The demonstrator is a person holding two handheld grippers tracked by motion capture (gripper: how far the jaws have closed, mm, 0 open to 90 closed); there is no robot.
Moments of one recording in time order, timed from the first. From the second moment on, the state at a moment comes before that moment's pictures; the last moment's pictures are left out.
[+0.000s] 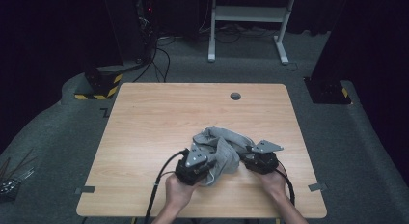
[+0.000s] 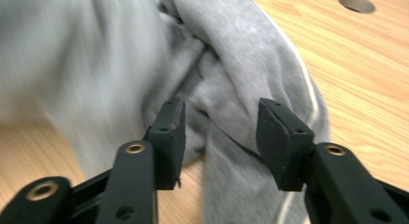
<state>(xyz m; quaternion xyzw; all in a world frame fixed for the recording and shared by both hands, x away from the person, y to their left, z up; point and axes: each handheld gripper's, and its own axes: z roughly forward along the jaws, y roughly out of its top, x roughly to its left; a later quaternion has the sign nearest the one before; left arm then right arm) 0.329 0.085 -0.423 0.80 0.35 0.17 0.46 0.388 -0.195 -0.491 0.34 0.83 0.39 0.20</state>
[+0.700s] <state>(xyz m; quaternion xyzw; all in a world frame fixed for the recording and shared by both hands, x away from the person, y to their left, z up) 0.367 0.143 -0.466 0.77 0.47 0.24 0.37 0.395 -0.201 -0.499 0.35 0.85 0.35 0.19</state>
